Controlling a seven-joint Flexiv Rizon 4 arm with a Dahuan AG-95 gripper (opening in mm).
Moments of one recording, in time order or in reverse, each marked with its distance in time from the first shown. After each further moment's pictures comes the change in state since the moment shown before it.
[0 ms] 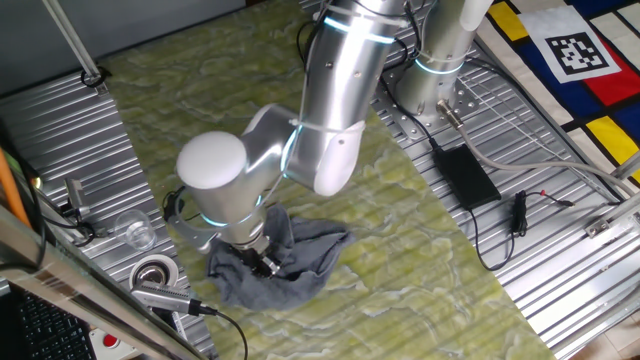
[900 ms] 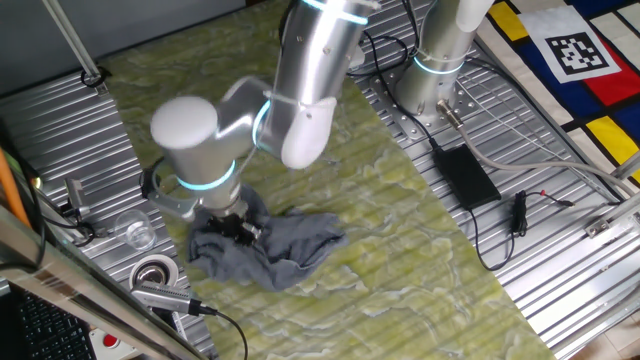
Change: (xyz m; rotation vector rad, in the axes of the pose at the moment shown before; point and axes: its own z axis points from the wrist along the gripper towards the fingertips) arm 0.037 -0.076 -0.015 -0.001 0.011 -0.229
